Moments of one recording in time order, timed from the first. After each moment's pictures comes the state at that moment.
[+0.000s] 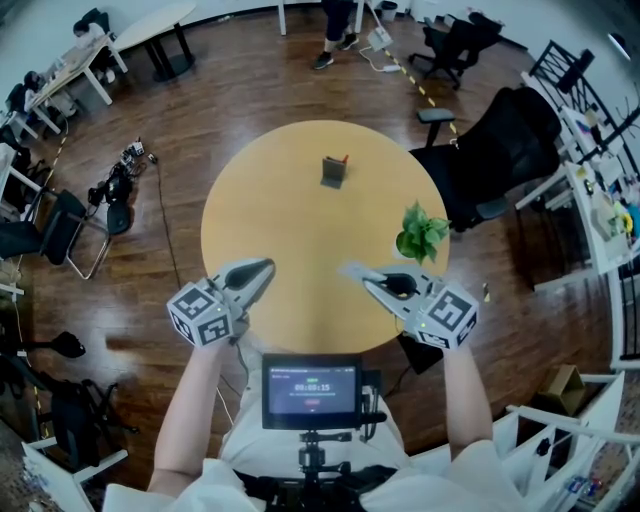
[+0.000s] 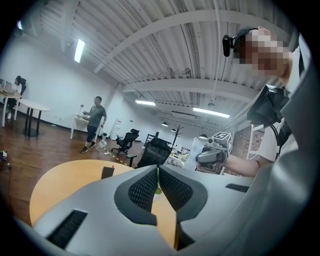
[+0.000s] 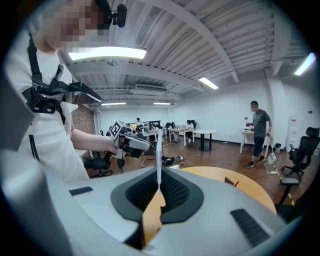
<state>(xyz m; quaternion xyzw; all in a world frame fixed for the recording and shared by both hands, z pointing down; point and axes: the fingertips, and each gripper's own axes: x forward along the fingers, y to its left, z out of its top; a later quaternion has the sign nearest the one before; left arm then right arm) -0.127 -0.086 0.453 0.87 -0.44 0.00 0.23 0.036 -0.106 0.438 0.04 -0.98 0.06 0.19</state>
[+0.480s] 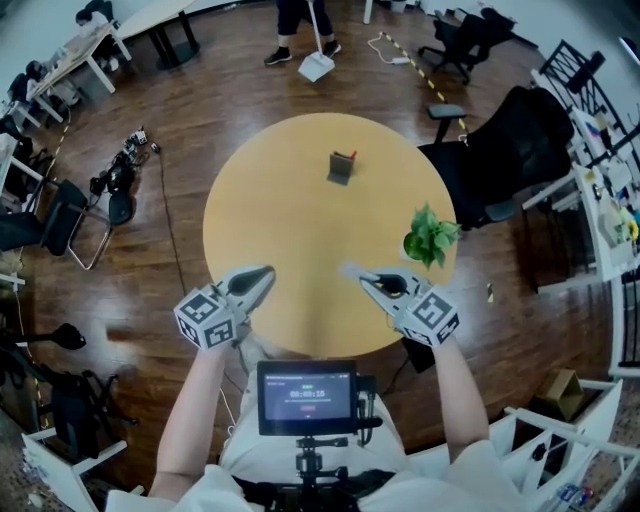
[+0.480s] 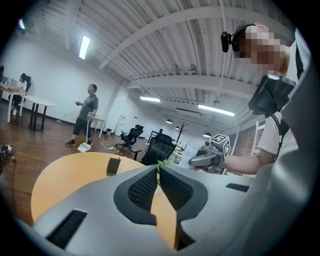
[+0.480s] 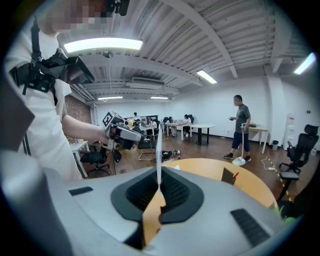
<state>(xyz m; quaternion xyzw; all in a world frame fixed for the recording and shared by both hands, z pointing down) -0.139 -0.090 0.506 0.86 -0.45 0.02 0.25 0.025 -0.131 0.516 0.05 -0.97 0.06 0.22</state>
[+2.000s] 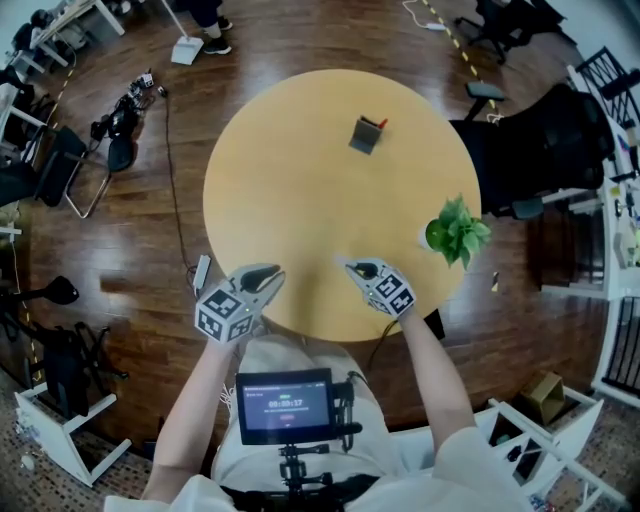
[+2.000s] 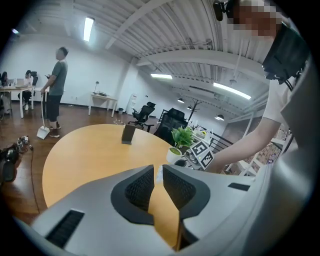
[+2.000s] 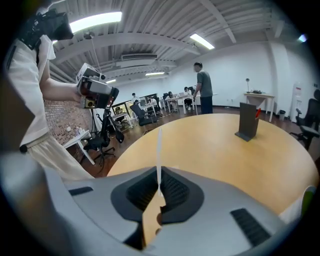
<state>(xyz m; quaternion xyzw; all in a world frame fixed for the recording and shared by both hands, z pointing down) -0.156 -0.074 0.643 0.81 -0.48 0.13 0.32 -0.020 -0.141 0.803 0.02 -0.93 0.14 0.33</state>
